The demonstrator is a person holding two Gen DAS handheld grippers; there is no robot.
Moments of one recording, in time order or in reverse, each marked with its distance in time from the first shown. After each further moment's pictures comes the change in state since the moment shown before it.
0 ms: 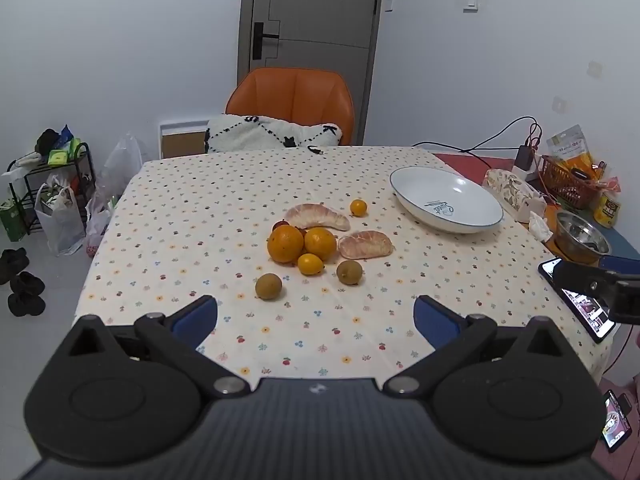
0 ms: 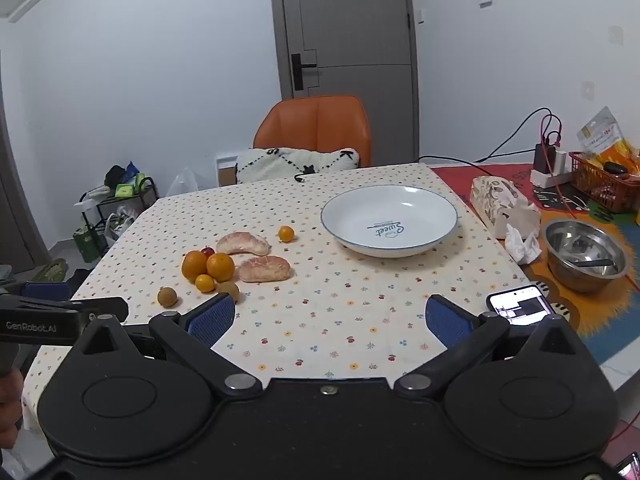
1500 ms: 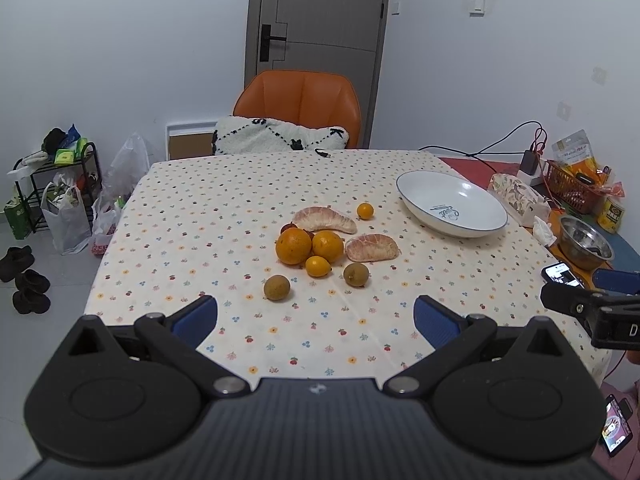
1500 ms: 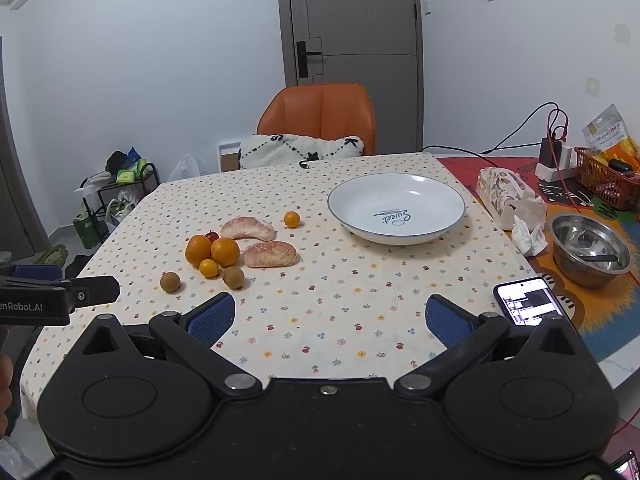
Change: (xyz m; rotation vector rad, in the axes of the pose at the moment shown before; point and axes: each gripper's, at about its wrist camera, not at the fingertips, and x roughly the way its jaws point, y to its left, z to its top) left arm -0.010 0.001 0.000 -0.007 -0.021 0.015; right arm 0.003 0.009 -0.003 -0.020 0.046 -0.005
